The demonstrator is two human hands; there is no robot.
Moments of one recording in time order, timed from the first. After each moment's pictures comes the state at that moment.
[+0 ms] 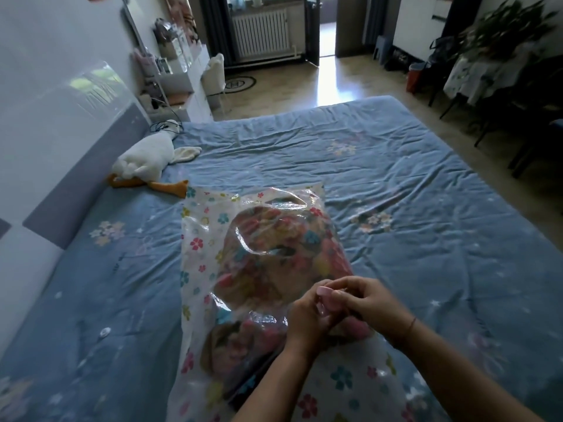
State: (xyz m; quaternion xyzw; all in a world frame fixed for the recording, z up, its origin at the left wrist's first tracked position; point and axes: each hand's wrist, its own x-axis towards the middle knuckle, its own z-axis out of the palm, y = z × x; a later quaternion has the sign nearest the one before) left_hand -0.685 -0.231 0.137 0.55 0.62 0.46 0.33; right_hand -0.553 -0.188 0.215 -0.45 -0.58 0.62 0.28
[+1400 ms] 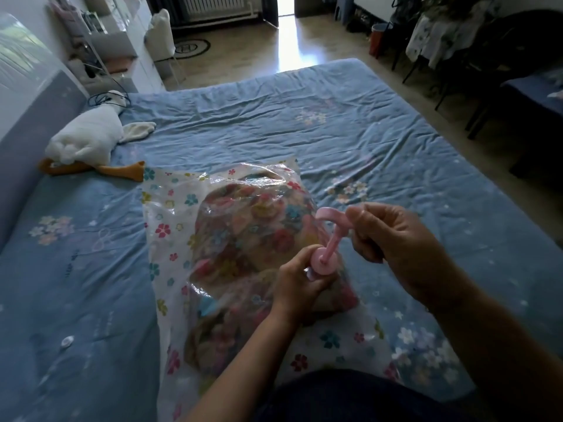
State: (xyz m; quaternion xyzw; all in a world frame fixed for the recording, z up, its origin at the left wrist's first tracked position) left_hand -0.703 -0.193 0.136 0.60 0.58 0.46 0.32; right_hand -0.552 -0.171 0.276 -0.35 -0.58 0.59 0.43
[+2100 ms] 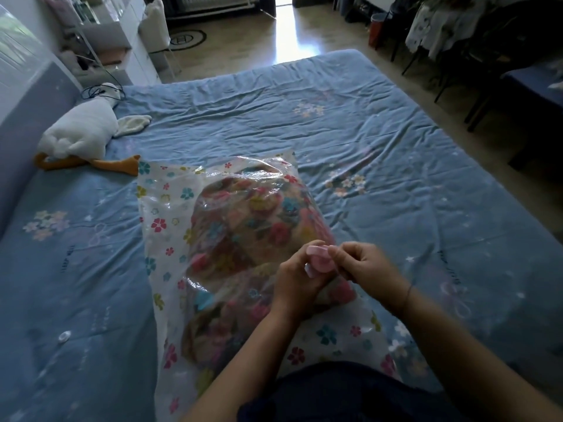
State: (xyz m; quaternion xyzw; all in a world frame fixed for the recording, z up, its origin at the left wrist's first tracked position) left_hand -0.692 -0.202 0.141 0.60 0.57 0.46 0.31; right_hand -0.547 -0.171 0.195 -0.48 -0.64 0.51 0.31
